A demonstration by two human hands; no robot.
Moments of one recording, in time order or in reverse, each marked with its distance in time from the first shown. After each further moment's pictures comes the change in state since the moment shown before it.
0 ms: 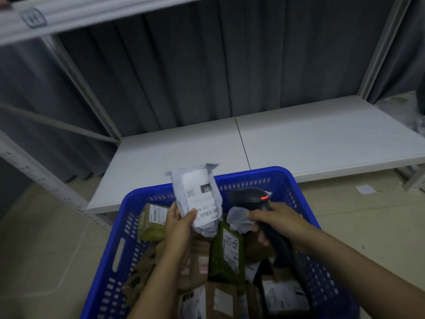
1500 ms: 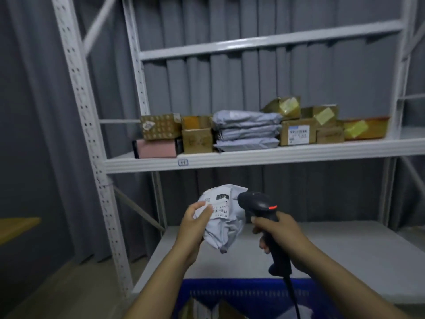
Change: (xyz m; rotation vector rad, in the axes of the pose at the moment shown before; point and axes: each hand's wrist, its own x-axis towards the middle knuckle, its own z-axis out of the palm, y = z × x) left_hand -0.076 0.259 -0.088 -0.067 -0.198 0.411; right_hand -0.097 -0.208 0.123 -0.032 0.242 -0.551
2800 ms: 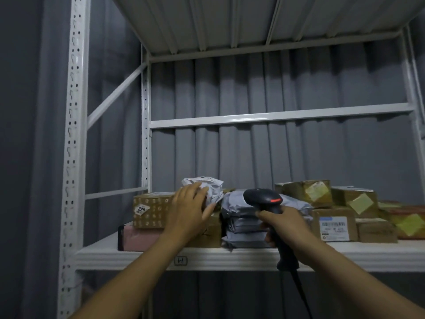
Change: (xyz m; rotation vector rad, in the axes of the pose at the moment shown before) left_hand 0.234 0.193 0.013 1.305 0.355 1.125; right_hand 0.203 -0.174 -0.001 -0.024 0.151 -0.276
